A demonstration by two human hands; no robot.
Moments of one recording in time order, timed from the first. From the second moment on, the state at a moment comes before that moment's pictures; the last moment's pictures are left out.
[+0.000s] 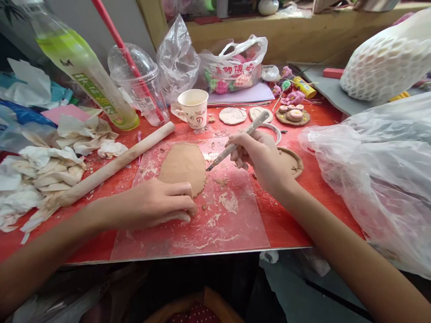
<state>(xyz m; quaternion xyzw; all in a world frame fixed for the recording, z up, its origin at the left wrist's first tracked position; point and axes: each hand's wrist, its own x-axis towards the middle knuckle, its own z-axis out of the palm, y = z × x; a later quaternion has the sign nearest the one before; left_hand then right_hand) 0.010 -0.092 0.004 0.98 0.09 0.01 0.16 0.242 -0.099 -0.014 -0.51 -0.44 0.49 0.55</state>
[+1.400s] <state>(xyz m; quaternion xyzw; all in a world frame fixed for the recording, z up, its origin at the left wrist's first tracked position) -0.018 -0.021 -0.024 0.84 0.38 0.35 0.16 0.169 -0.076 -0.026 -0.41 -0.90 -0.11 0.11</state>
